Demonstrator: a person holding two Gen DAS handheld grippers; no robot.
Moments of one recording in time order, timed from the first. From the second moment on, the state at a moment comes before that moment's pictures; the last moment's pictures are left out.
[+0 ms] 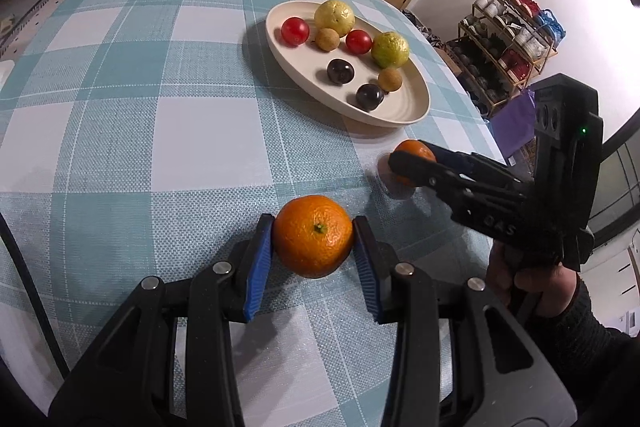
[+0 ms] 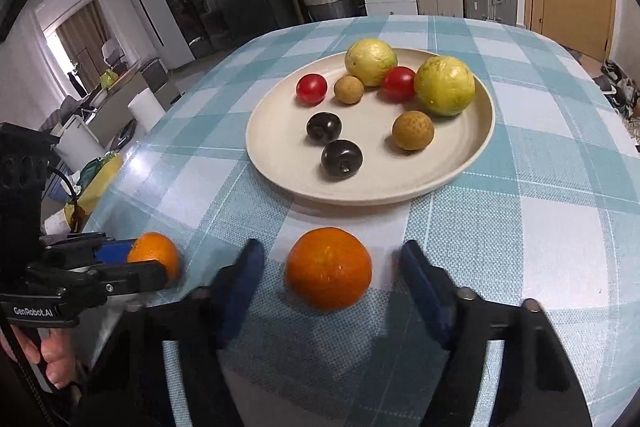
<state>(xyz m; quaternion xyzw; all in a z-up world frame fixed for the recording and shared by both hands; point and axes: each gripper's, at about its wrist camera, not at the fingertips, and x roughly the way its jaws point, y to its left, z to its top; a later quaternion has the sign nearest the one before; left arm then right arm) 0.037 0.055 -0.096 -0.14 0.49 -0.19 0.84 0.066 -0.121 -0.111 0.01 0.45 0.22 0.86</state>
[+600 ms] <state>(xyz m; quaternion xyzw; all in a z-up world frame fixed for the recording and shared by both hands) 0.041 0.047 -0.079 -0.12 0.48 -0.18 0.85 0.049 -0.137 -0.103 0.02 0.43 0.24 0.87</state>
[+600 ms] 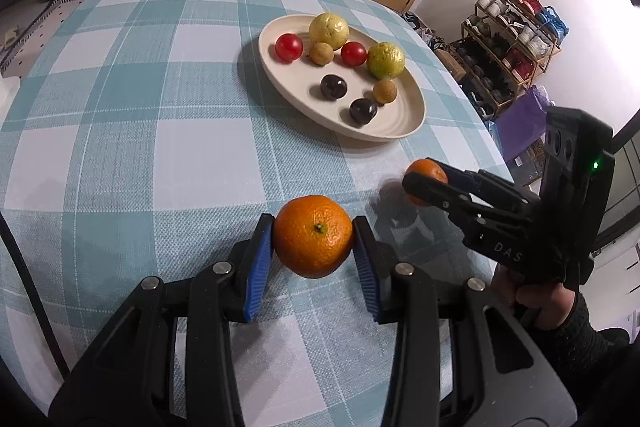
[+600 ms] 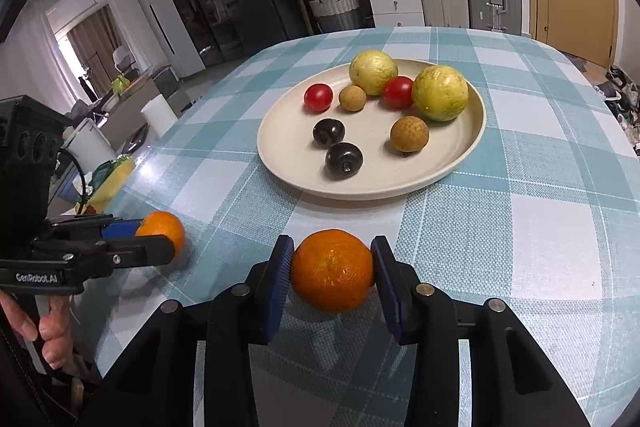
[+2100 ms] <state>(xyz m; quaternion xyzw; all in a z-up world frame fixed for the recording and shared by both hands) 0.201 0.010 -0.053 -0.13 0.45 -0.21 0.86 0.142 -0.146 -0.061 0.07 0.38 0.26 0.89</state>
